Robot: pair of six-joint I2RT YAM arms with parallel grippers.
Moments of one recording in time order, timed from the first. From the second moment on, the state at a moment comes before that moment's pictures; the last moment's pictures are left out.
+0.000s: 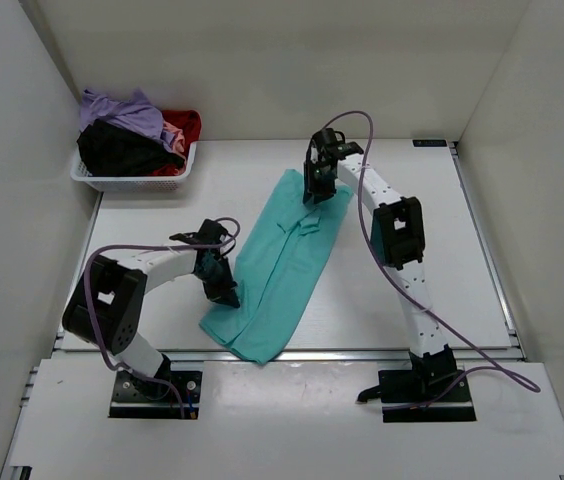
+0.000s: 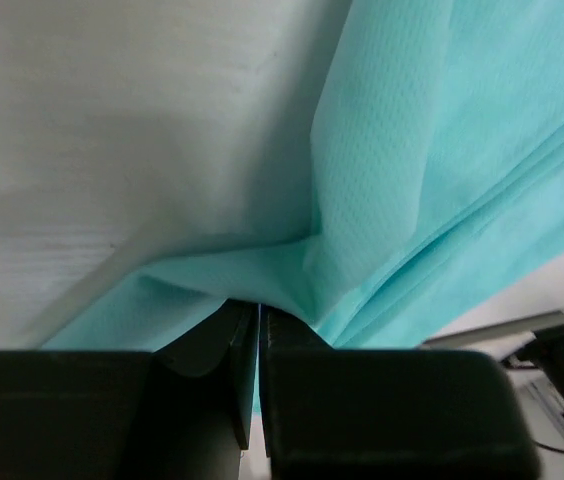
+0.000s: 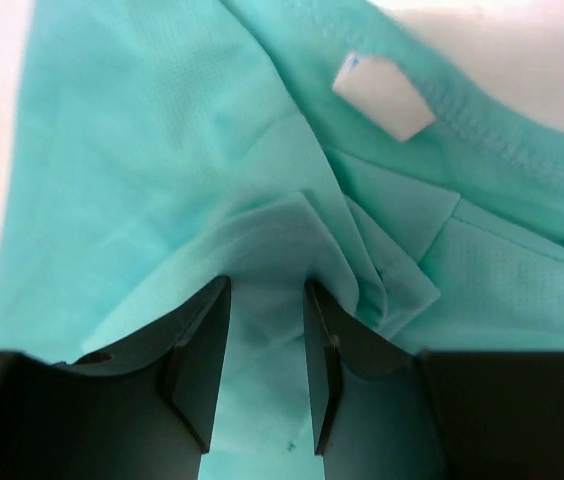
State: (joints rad) left arm -0.42 1.57 0.81 -0.59 0.26 -0.72; right arm 0.36 2.52 2.30 -0.86 -0.16 0.33
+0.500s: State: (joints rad) left arm -0.26 1.59 1.18 -0.57 0.38 -0.73; right arm 0.40 2.40 2.63 -1.24 -0.08 0.25
